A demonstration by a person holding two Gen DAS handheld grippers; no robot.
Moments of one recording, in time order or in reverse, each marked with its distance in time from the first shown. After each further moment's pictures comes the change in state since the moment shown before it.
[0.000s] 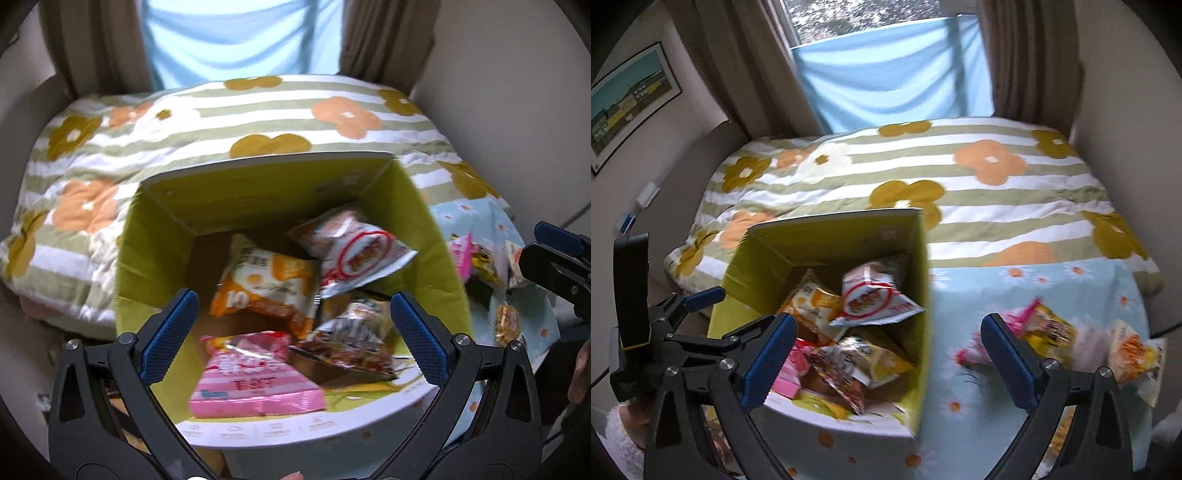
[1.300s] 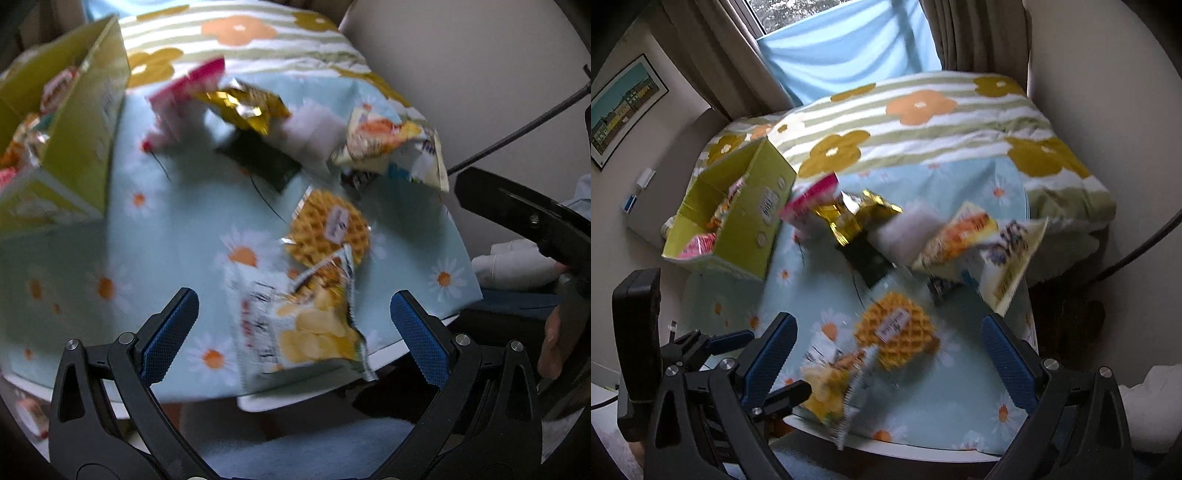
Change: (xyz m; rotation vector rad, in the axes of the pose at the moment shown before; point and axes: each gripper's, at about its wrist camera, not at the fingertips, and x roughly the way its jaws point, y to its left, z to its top) left arm 0.045 -0.342 -0.148 -0.051 0.239 -0.170; right arm -0.076 -0.273 -0.135 0.036 0.141 0.065
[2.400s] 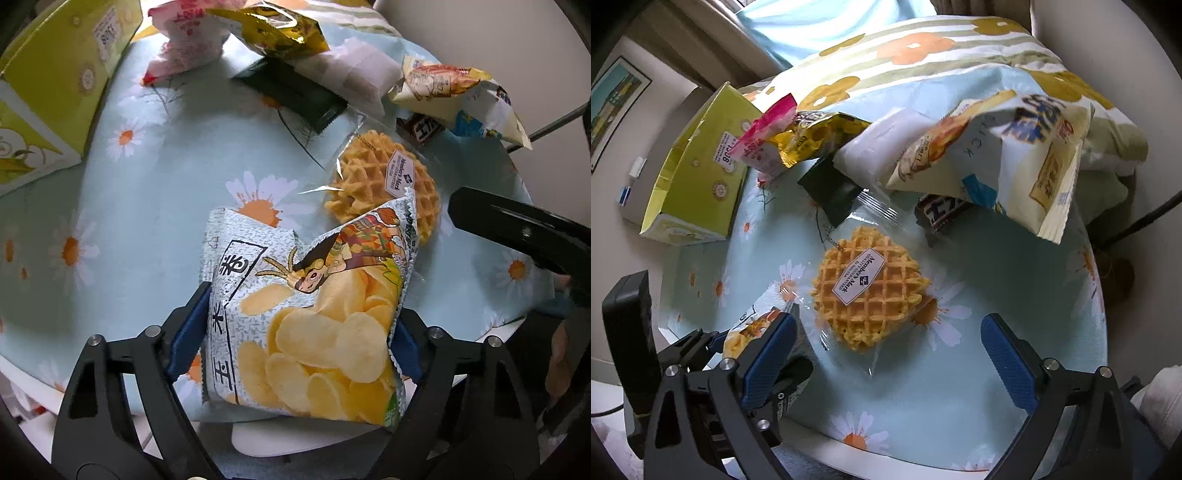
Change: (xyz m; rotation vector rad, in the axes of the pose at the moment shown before) left arm 0.068 0.019 -0.033 -0.052 0.039 0.107; right arm 0.084 -0.034 -0.033 0.062 0.163 0.066
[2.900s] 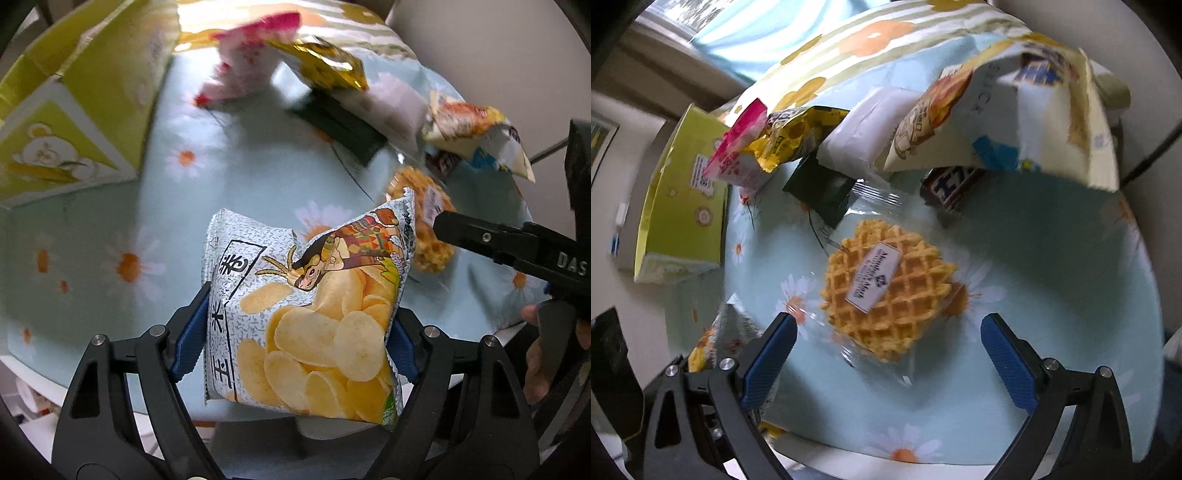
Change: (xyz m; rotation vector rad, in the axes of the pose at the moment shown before) left arm -0.040 0.043 0.008 -0.023 -0.047 0.031; right arm 0.019 0.009 0.000 0.206 0.016 0.000
